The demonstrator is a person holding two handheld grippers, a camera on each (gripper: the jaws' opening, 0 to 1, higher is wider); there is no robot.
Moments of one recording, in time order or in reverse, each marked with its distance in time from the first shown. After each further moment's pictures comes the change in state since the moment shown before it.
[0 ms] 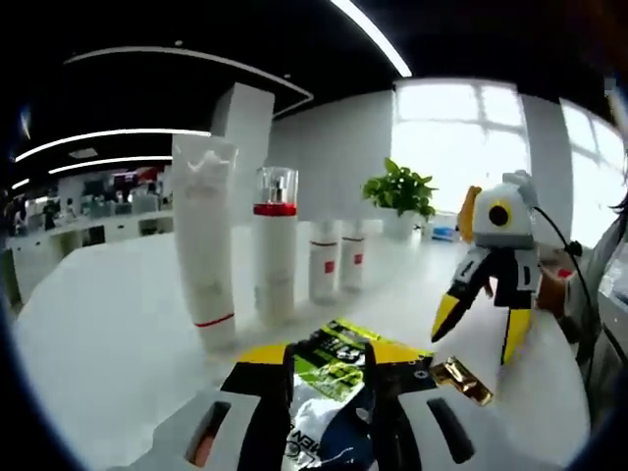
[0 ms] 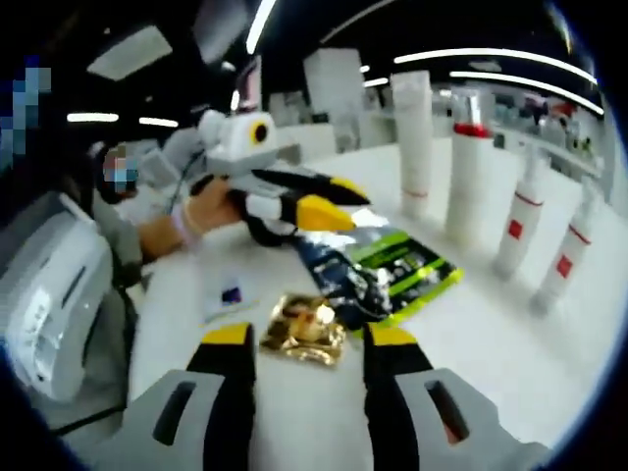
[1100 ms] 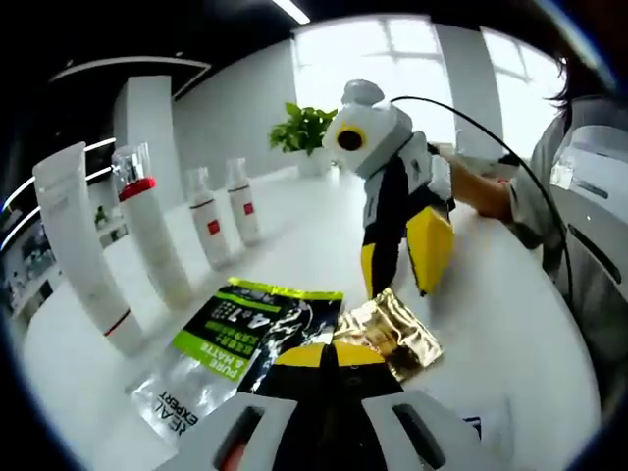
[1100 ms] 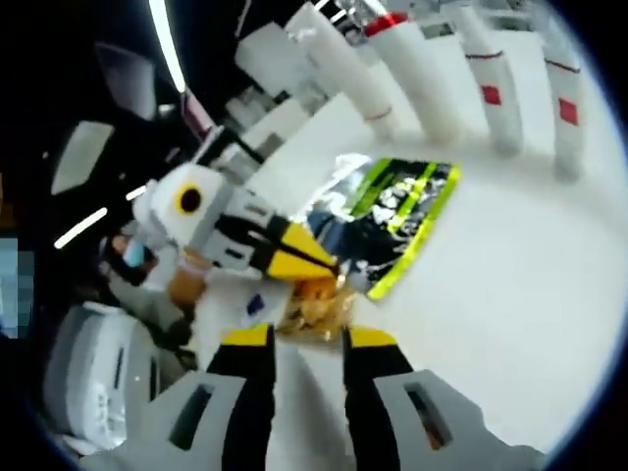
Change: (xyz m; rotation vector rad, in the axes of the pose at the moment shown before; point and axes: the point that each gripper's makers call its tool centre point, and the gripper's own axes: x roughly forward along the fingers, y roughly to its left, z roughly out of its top) left arm 0.011 -0.057 -0.055 0.241 0.262 -0.203; right arm 0.016 0.002 -0.014 0.462 0.039 0.109
